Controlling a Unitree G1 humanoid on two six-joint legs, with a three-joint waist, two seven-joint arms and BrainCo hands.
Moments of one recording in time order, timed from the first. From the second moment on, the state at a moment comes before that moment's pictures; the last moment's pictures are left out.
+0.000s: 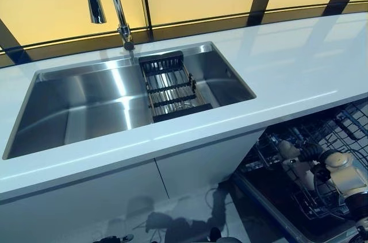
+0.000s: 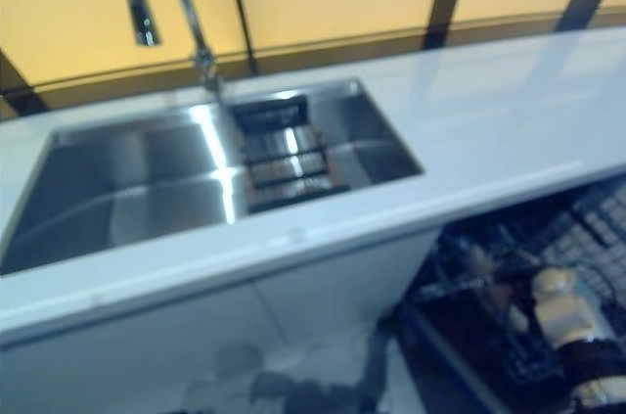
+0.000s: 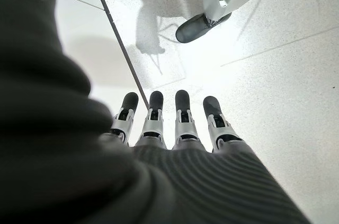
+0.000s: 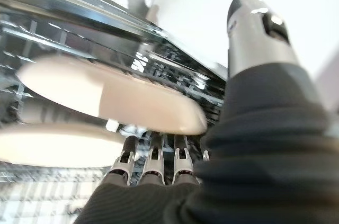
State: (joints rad) left arm 0.02 0.32 -0.10 1.15 -0.09 0.17 -0.06; right arm -0.20 -0.90 0.05 0.30 -0.13 0.46 0.44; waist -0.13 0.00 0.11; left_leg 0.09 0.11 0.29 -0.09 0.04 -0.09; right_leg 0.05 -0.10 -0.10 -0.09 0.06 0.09
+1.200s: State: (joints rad) left arm 0.02 0.38 -0.08 1.20 -0.12 0.14 -0.04; right arm 0.04 -1.15 -0.44 0.51 0.33 0.54 0.25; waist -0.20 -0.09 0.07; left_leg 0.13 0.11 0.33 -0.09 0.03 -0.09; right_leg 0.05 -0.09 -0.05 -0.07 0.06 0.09
